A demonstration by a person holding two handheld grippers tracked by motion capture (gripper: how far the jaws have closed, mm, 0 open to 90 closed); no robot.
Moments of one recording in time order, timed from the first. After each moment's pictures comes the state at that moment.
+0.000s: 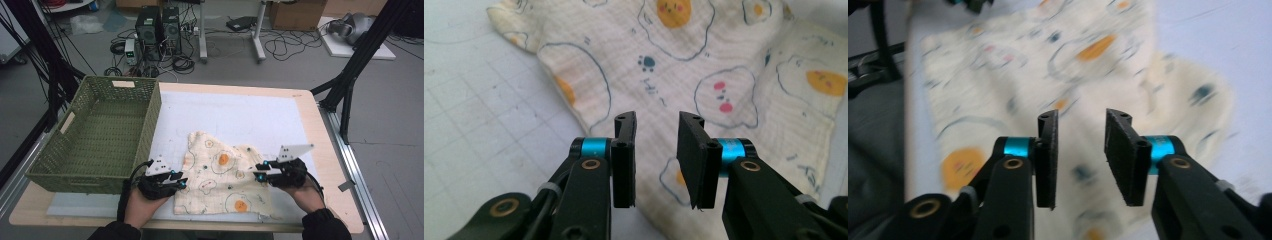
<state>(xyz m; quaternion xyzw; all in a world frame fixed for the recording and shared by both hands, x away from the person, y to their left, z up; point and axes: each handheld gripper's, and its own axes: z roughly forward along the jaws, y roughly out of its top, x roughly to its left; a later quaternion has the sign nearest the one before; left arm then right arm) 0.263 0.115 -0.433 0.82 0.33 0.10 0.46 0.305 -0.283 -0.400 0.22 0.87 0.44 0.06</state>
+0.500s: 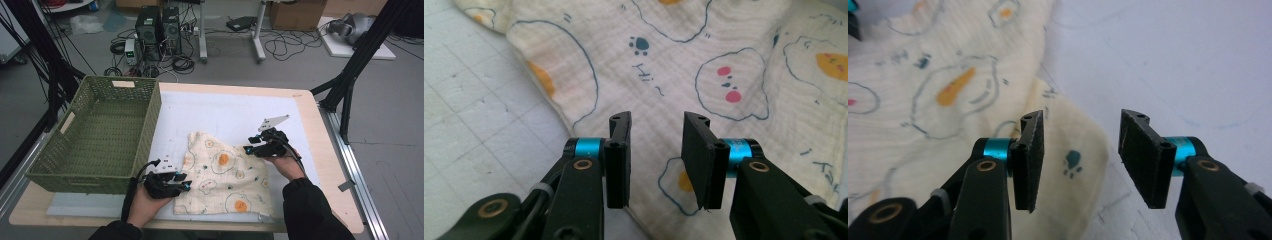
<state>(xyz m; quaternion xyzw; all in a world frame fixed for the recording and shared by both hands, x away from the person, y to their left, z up) 0.270 0.108 -0.447 0.84 0.32 0.08 0.43 0.394 -0.256 -0.415 0.27 0.88 0.37 0.08</state>
